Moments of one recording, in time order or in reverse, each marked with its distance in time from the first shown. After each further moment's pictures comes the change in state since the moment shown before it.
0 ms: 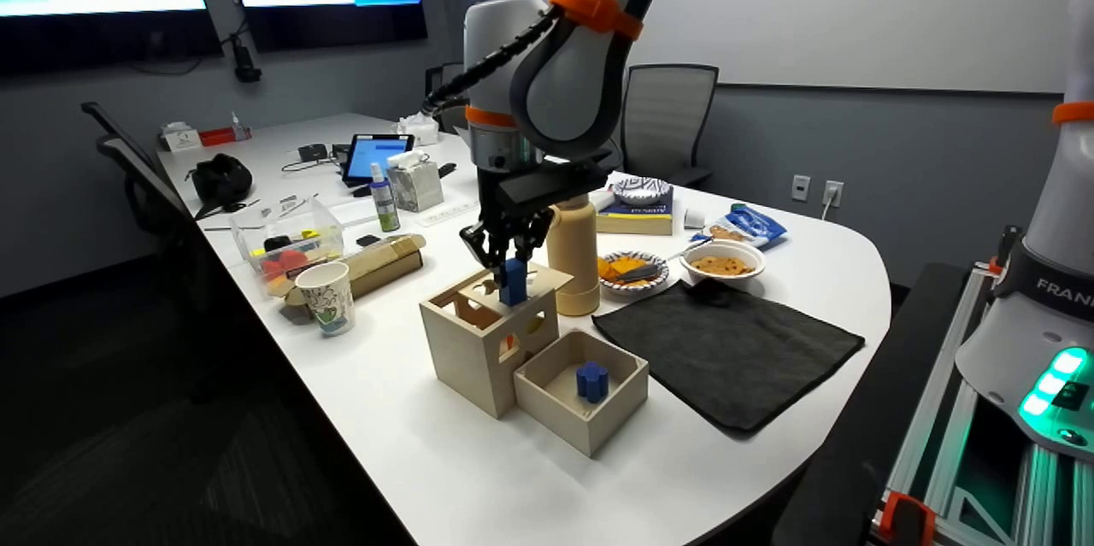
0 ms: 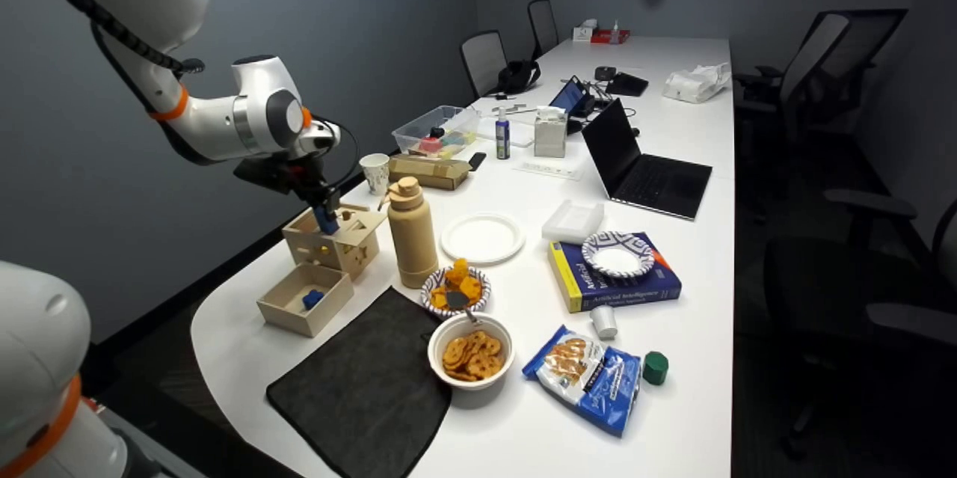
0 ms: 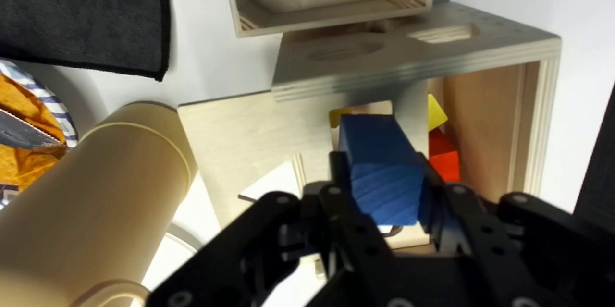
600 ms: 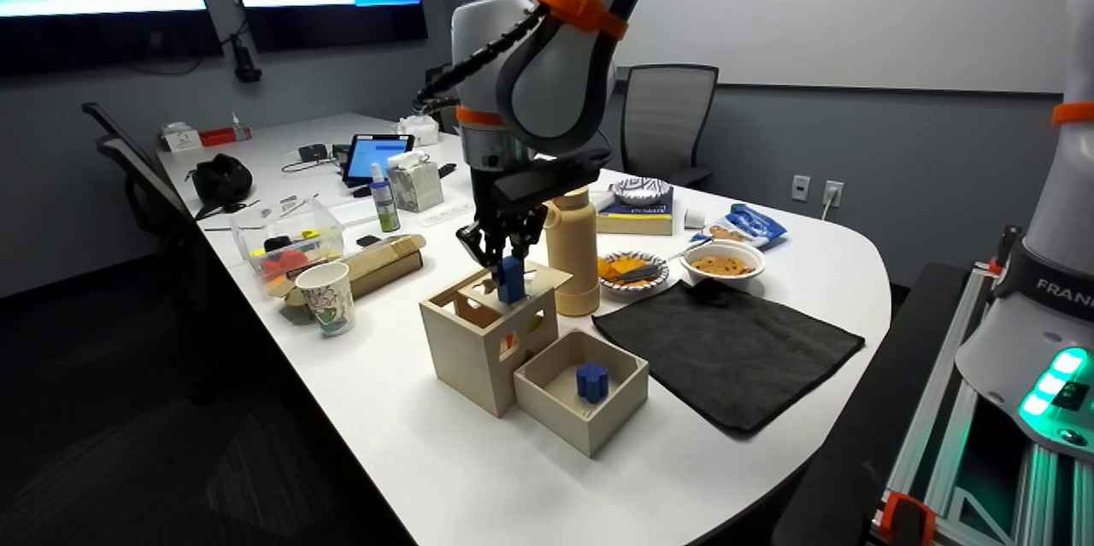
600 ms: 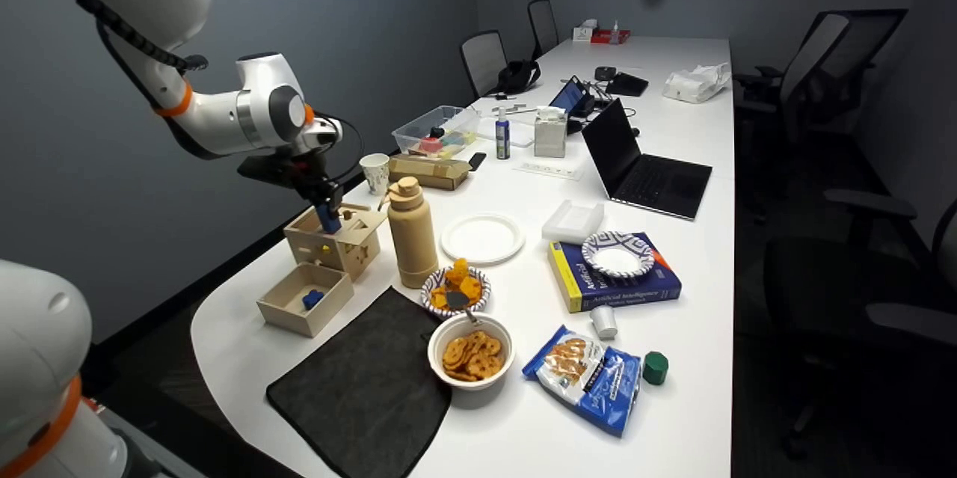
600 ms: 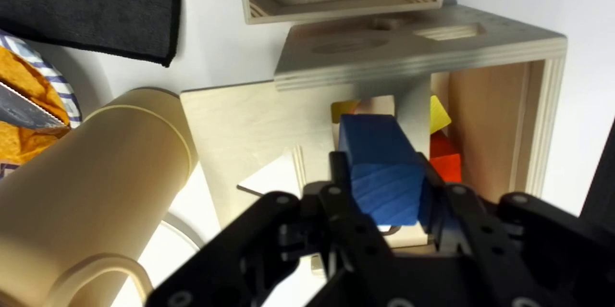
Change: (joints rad) arm 0.014 0.018 -0.013 0.049 0.000 -0.061 -0.048
